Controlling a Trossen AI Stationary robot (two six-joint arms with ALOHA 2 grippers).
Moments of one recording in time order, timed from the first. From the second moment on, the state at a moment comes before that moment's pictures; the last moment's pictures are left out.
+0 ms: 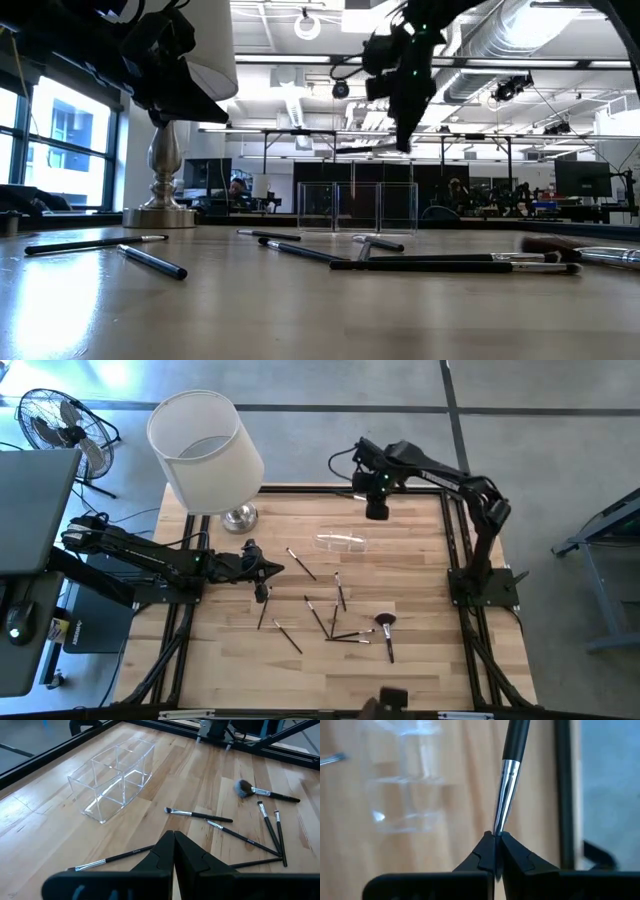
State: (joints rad) left arm -0.17 0.99 0.41 0.18 -0.40 -0.32; right arm -0.62 1.85 1.73 -1.21 -0.05 -0.49
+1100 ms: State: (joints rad) left arm -0.17 0.99 0.41 0.16 -0.25 -0.32; right arm -0.39 1.98 1.72 -1.28 -0.08 -0.25
